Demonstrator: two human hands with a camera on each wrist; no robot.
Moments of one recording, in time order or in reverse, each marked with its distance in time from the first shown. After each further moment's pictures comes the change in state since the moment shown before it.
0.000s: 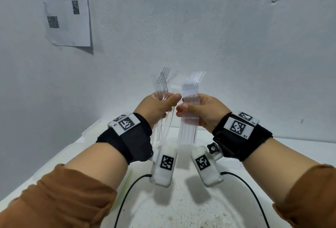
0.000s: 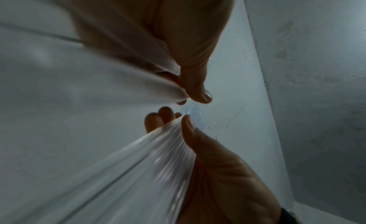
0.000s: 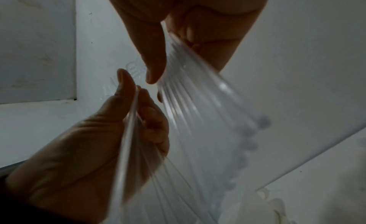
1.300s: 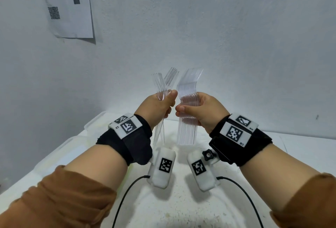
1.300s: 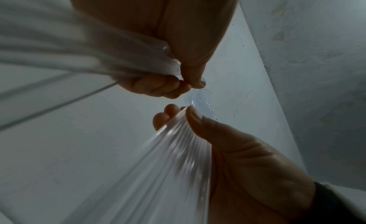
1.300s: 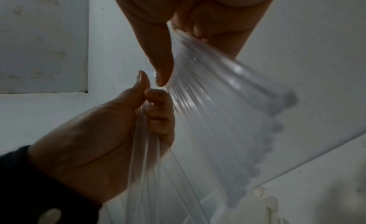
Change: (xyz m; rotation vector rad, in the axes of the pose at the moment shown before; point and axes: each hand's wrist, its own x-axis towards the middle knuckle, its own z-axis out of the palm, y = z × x) left_hand 0.004 -0.019 0.005 0.156 0.040 -0.034; right_hand 0.006 0.019 0.000 -0.028 0.004 -0.025
